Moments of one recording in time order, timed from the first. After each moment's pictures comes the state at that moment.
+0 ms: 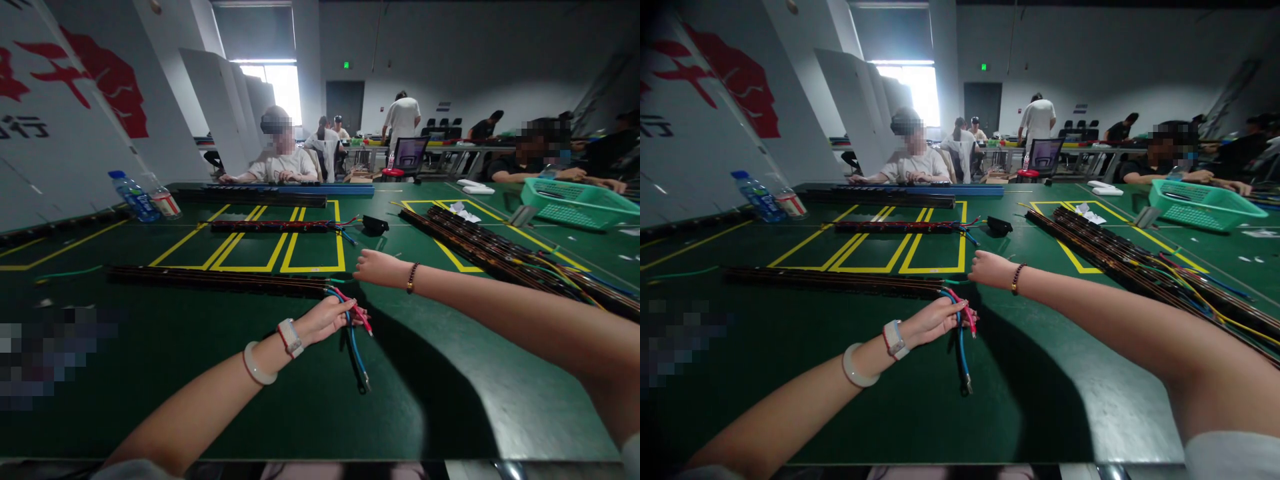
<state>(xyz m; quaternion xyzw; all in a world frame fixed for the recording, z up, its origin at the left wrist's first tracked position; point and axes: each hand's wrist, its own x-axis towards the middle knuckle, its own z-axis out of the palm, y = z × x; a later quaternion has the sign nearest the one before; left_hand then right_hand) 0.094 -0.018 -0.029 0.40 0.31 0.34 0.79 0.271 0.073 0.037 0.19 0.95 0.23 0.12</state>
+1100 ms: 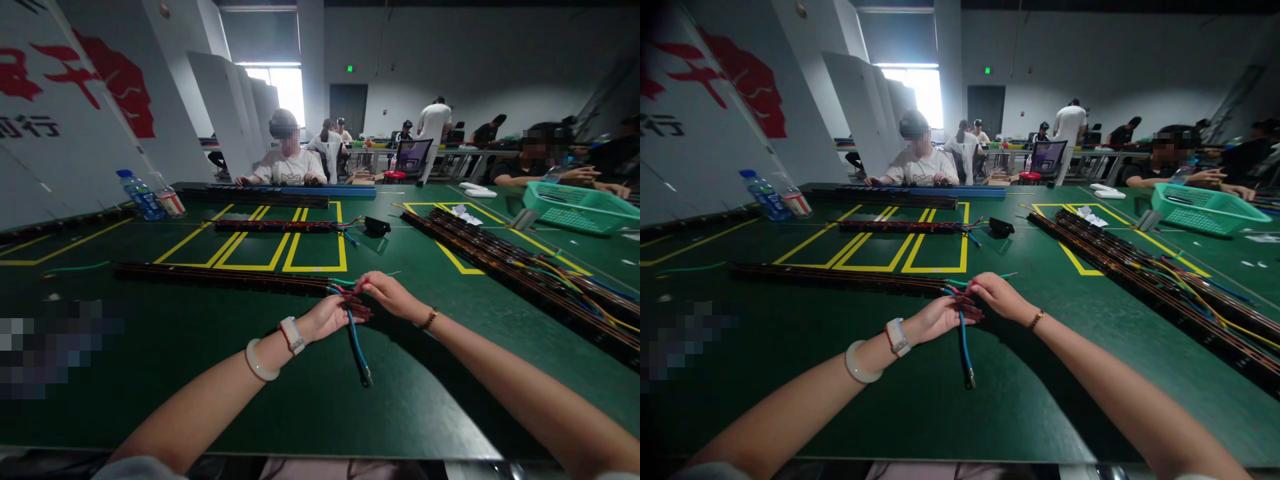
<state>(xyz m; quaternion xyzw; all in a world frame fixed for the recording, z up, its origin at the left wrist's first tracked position) 0.094 -0.010 -0.040 0.30 0.26 0.35 0.85 0.284 0.015 -0.002 0.30 0.89 -0.20 -0.28</state>
